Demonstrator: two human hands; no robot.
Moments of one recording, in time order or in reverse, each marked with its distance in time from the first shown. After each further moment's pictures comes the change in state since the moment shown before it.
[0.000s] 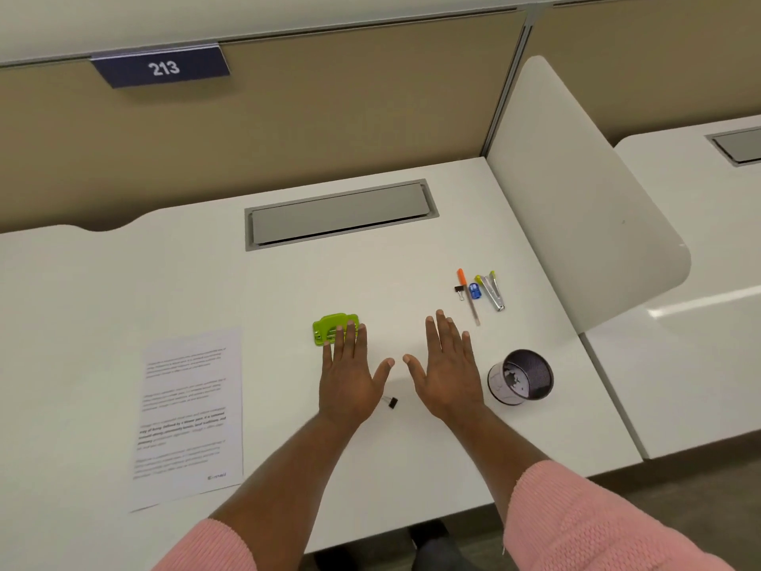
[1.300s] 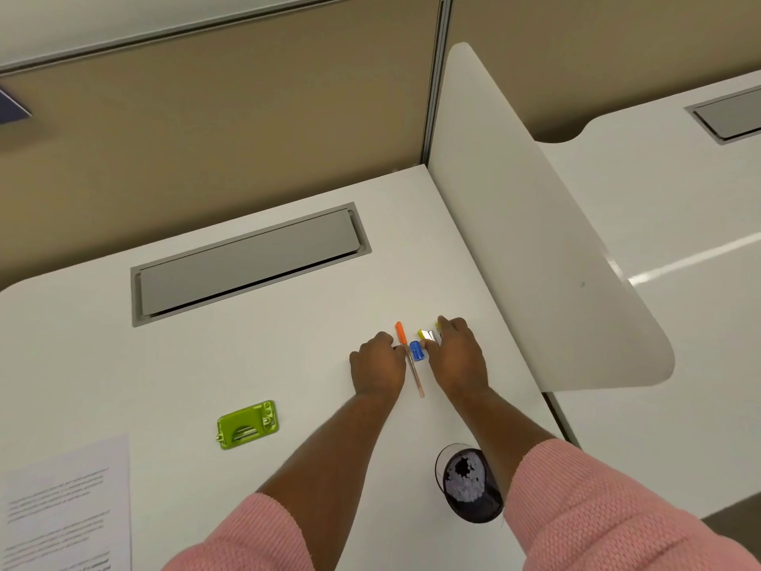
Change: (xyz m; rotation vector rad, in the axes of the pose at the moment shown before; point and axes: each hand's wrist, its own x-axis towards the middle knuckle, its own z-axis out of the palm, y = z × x) left_hand 0.208 0.187 0.067 -0.166 -0.232 -0.241; right_hand 0.175 0.162 -0.016 0.279 -0.106 0.399
